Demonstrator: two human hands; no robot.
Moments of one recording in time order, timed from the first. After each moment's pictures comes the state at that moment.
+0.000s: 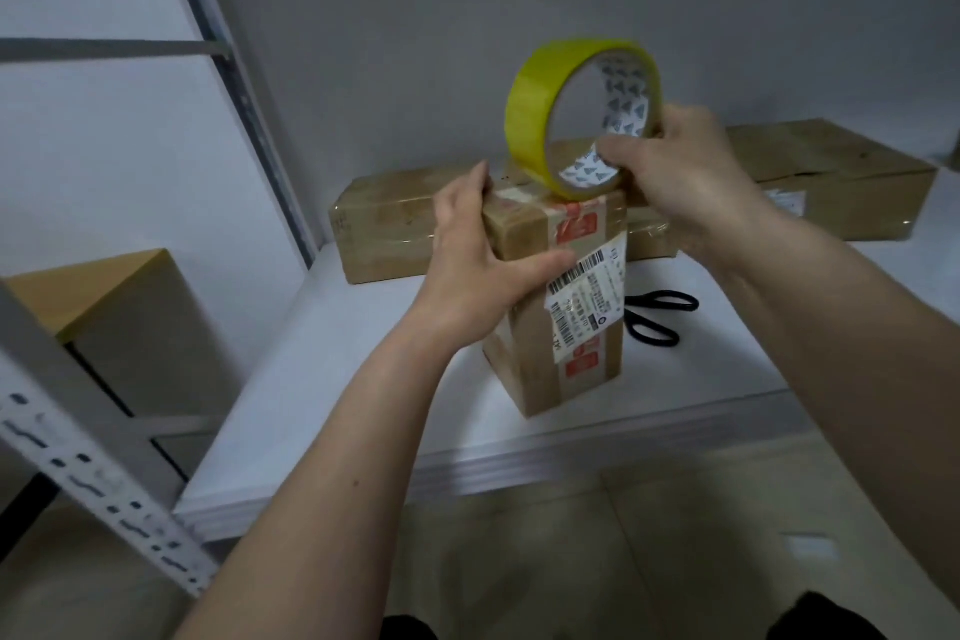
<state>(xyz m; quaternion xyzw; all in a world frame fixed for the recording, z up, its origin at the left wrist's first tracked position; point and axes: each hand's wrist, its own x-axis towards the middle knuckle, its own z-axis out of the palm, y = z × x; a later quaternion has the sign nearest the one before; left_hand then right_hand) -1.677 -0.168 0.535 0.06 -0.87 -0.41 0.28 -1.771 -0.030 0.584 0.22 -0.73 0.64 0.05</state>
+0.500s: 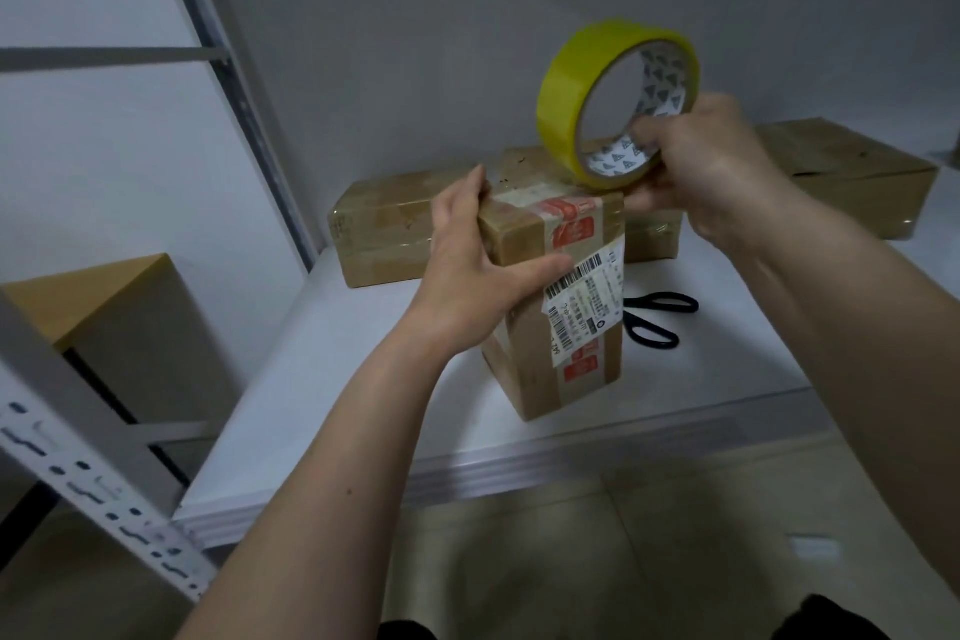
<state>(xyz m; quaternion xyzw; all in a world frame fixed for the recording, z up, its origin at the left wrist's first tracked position) -1.673 -0.166 0.538 0.06 -0.87 -0.41 0.27 -1.780 -0.015 0.591 0.17 -0.69 0.71 0.00</state>
